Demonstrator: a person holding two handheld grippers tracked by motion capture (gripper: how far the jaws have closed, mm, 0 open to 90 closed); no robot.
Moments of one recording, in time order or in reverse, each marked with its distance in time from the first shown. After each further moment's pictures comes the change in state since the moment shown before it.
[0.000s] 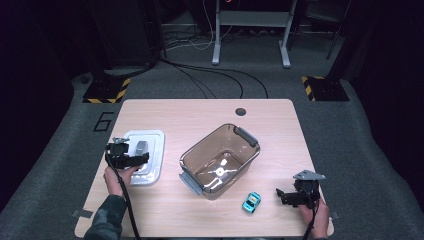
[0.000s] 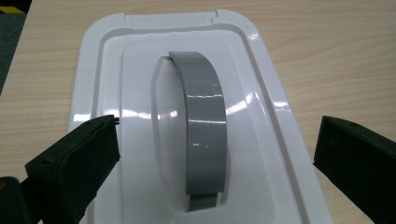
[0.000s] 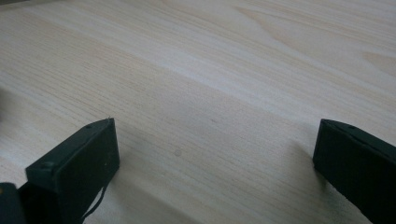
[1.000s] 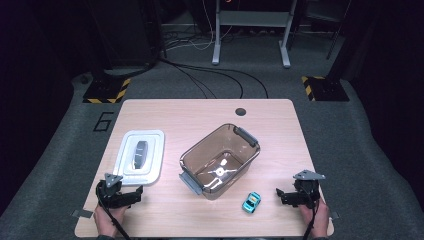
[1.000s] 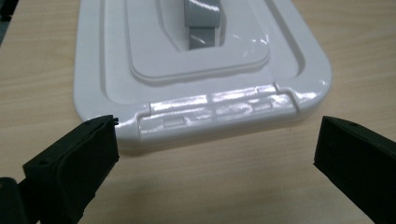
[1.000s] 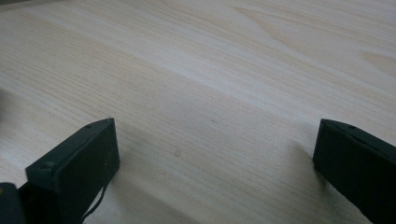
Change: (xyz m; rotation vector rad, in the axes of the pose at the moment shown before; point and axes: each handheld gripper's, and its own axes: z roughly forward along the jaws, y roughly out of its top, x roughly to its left) left arm -0.004 -0.108 -0.036 -0.024 0.019 0.069; right arm 0.000 0.000 0.000 -0.001 -0.001 -0.005
